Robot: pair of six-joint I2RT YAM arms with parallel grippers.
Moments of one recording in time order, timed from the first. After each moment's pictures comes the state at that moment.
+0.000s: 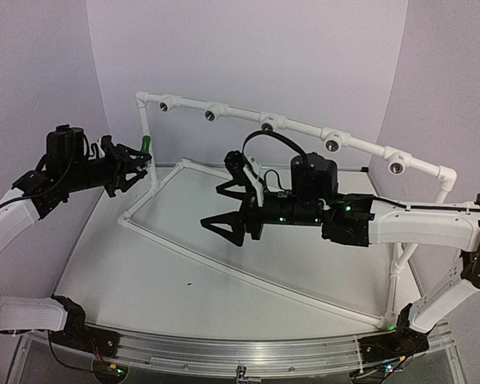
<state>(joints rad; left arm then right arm) -0.40 1.00 1.01 -0.27 0.42 -1.21 1.06 1.53 1.17 0.22 -0.27 -0.06</state>
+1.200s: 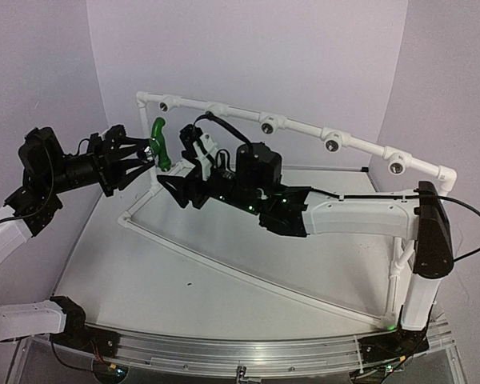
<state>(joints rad) -0.43 0.89 0.92 0.14 0.89 -1.60 1.11 1.91 1.55 0.42 0.01 -0.12</state>
